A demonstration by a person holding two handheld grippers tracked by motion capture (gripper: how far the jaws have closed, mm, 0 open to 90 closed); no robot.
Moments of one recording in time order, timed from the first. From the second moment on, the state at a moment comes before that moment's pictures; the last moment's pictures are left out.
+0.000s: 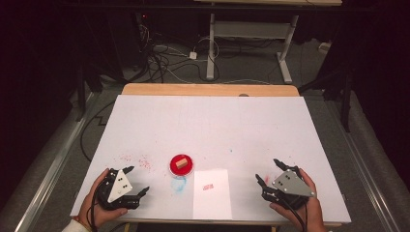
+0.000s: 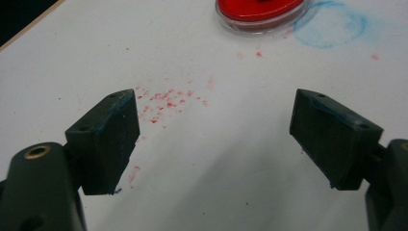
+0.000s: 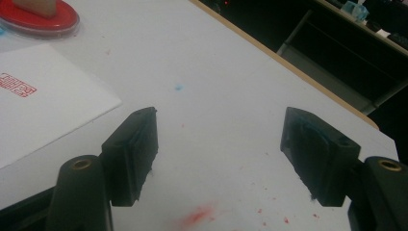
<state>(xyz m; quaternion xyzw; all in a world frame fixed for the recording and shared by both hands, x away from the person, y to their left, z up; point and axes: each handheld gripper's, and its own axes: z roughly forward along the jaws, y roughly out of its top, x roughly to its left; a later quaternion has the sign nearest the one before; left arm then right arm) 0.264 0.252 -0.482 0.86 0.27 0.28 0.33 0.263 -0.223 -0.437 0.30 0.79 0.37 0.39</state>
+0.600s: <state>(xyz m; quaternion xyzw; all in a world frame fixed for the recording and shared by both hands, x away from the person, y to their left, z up) 0.264 0.252 -0.482 0.86 0.26 0.28 0.34 0.260 -0.220 -0.437 0.29 0.79 0.36 0.40</state>
